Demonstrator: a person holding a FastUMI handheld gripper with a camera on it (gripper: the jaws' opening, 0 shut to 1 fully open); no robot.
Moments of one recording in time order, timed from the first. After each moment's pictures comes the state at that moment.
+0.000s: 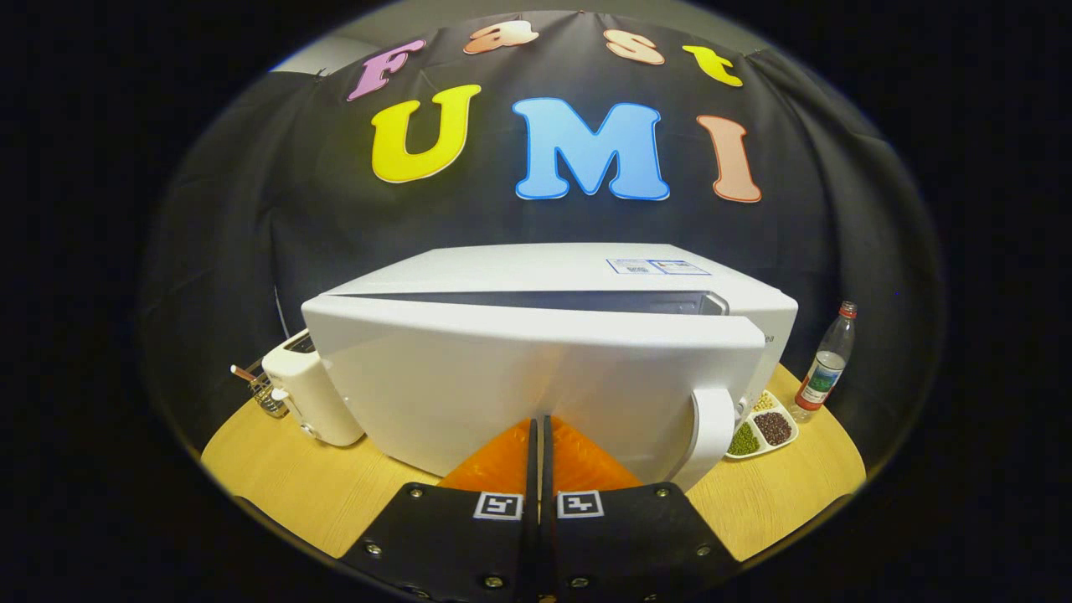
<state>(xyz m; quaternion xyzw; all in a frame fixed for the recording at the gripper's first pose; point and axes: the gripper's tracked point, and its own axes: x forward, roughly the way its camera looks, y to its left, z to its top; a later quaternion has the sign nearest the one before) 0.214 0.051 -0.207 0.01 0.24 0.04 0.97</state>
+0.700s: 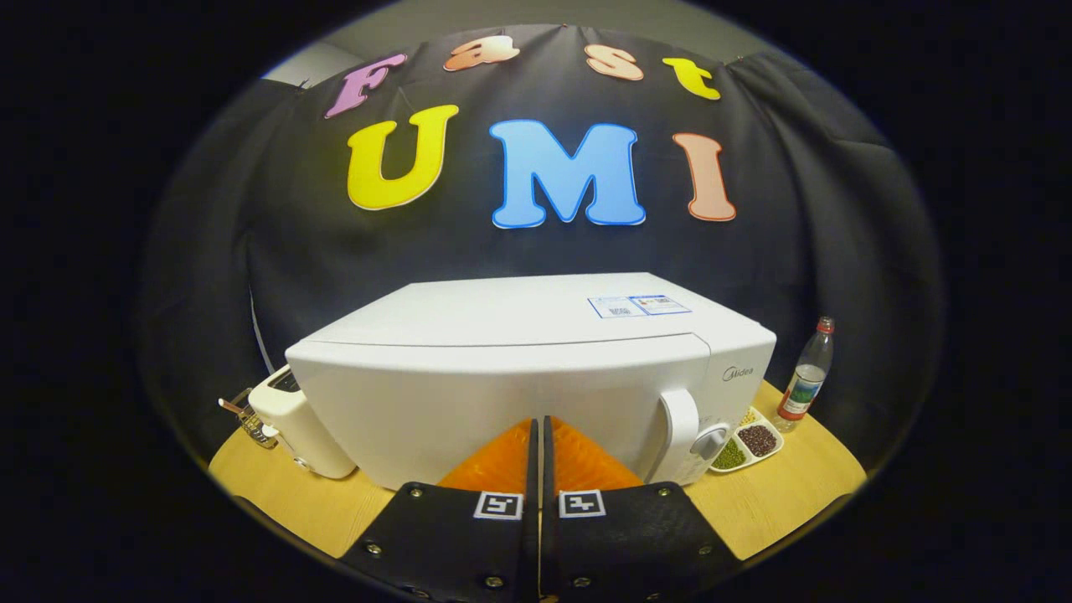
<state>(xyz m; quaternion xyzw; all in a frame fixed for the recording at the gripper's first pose) 0.211 0.054 -0.168 0.00 0.19 0.01 0.98</state>
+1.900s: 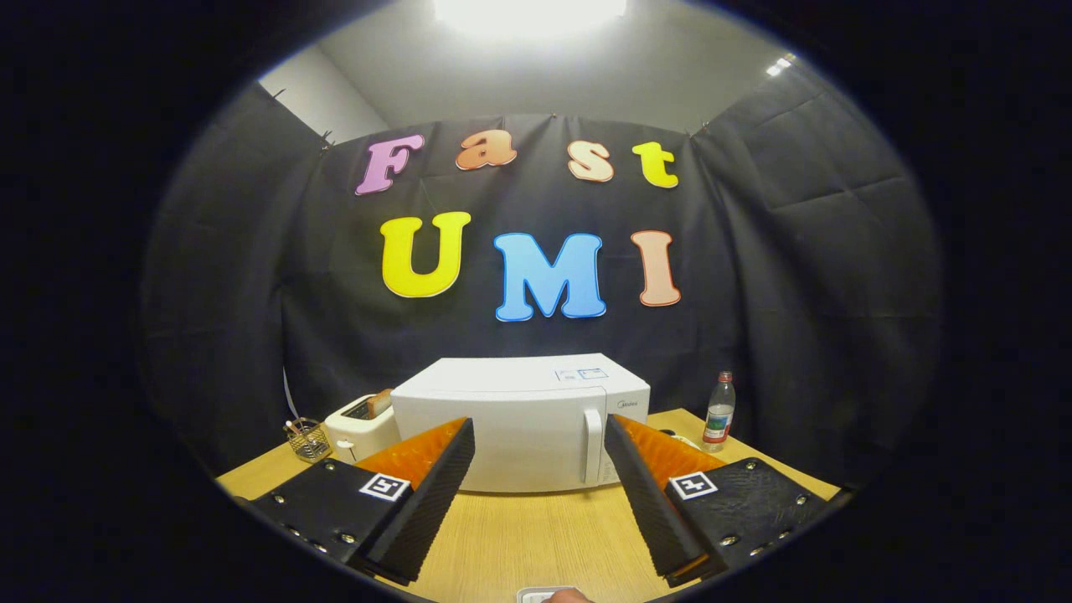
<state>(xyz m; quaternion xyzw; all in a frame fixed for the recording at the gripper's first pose) 0.032 0.045 -0.052 0.01 0.06 -0.02 1.00</state>
